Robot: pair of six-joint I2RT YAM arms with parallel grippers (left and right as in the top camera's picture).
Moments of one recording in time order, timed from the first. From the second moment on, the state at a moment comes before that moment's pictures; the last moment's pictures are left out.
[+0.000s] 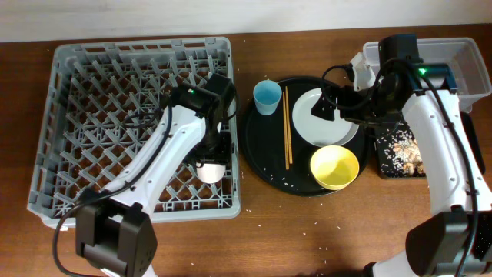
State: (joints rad) left arm -0.46 1.83 1.59 -1.37 -0.01 -0.37; right arm -0.01 1.70 1.62 -1.20 -0.49 0.07
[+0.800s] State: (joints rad) left arm -0.21 1.84 1.92 -1.28 0.14 -0.38; right arm 0.23 2.07 1.62 -0.58 -0.26 0.61
